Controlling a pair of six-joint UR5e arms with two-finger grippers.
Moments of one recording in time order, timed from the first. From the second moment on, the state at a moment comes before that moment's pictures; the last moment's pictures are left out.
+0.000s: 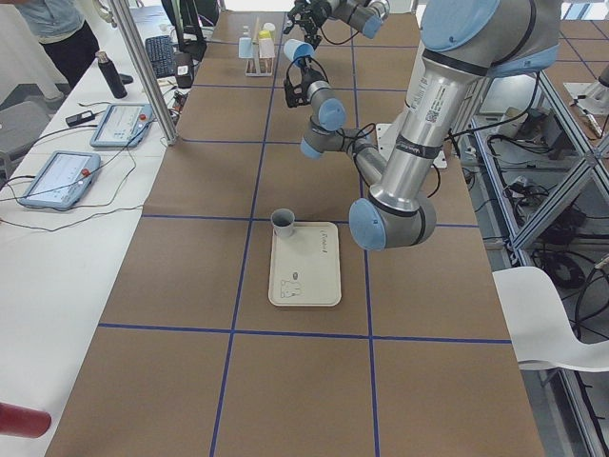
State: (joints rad) left arm -0.54 -2.06 -1.67 -3.27 -1.63 -2.02; right arm 0.54 -1.09 2.08 -0.80 1.48 2.28
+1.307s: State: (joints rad) left arm -0.53 -2.08 -1.67 -3.27 -1.63 -2.01; right arm 0.54 -1.09 2.07 -0.80 1.48 2.27
